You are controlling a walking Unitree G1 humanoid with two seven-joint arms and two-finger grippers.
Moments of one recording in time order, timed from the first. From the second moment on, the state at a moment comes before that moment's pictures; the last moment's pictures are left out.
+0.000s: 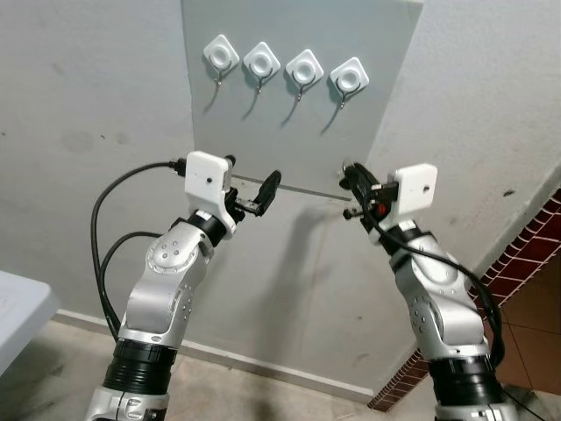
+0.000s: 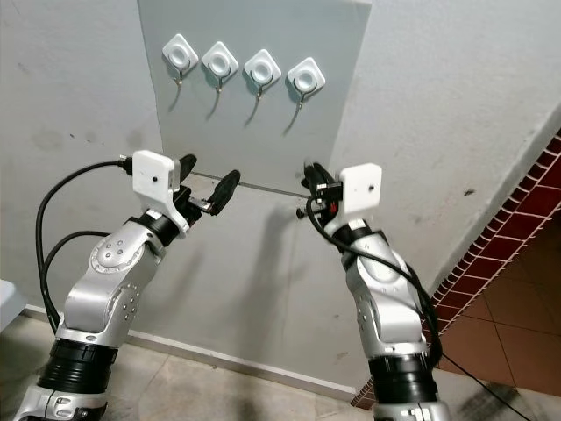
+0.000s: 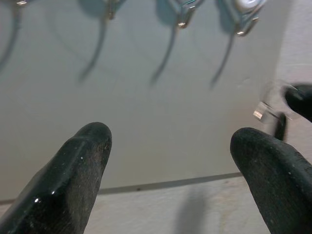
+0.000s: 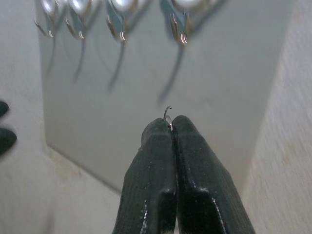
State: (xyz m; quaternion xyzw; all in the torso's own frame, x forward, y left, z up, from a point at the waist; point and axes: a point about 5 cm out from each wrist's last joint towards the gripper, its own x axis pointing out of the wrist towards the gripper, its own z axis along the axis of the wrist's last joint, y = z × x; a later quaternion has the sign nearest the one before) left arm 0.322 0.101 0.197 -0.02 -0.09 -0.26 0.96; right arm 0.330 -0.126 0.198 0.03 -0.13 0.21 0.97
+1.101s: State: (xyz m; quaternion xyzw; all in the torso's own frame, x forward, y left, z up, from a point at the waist) left arm 0.320 0.095 0.206 -0.01 -0.10 -0.28 0.95; right arm 0.353 -0.121 0.239 0.05 -0.23 0.23 0.95
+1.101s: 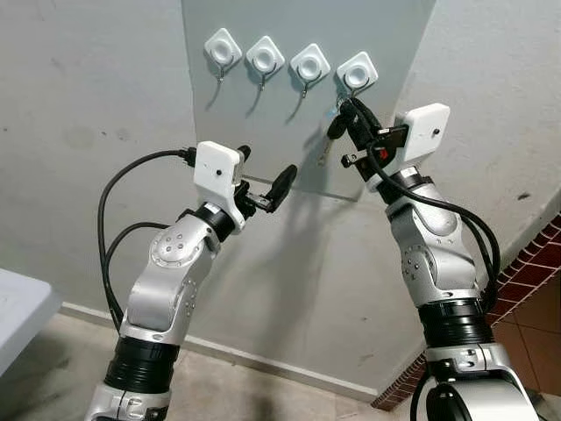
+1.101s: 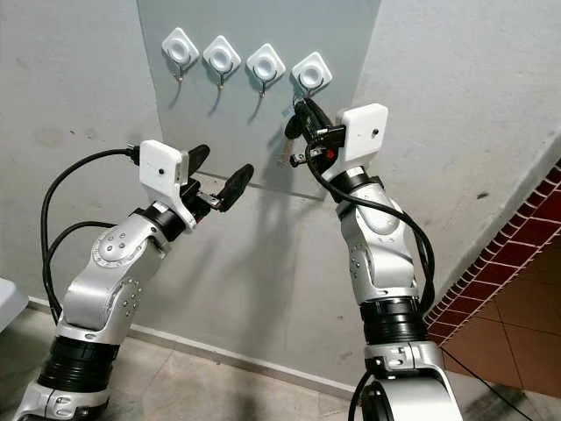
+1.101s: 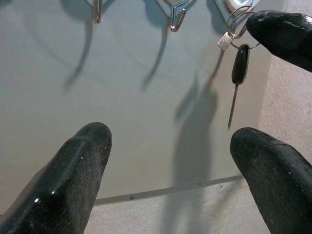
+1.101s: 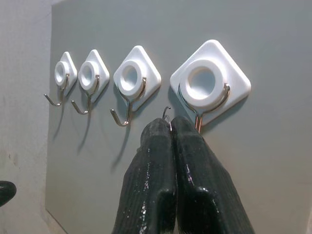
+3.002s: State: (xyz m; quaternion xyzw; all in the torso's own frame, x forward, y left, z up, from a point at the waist) left arm 0.320 0.095 0.209 -0.02 -0.10 -0.28 0.95; right arm 0.355 -0.130 0.231 0.31 -0.21 0.24 0.89
